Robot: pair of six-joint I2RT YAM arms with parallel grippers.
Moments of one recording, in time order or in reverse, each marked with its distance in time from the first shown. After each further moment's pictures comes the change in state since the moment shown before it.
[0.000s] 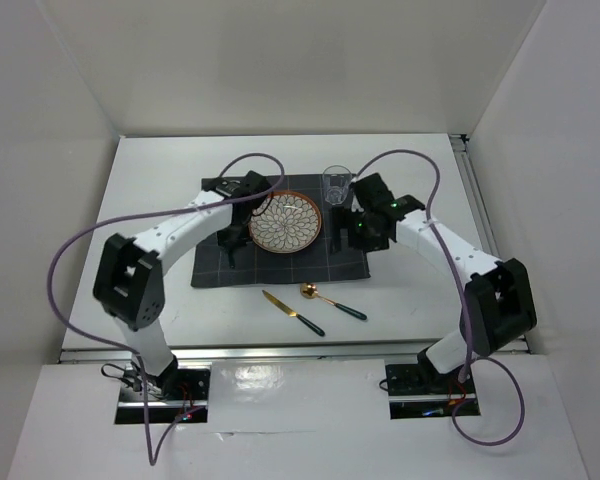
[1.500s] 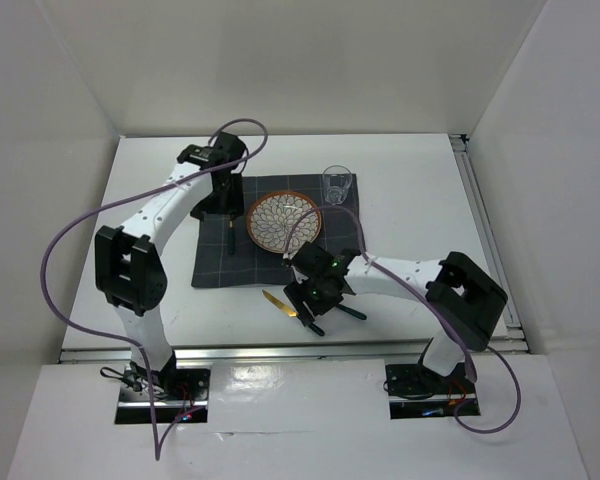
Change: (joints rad) left arm 0.187 0.142 0.290 -0.005 0.084 0.348; right arm 0.501 0.110 -0.214 0.144 -0.046 -0.068
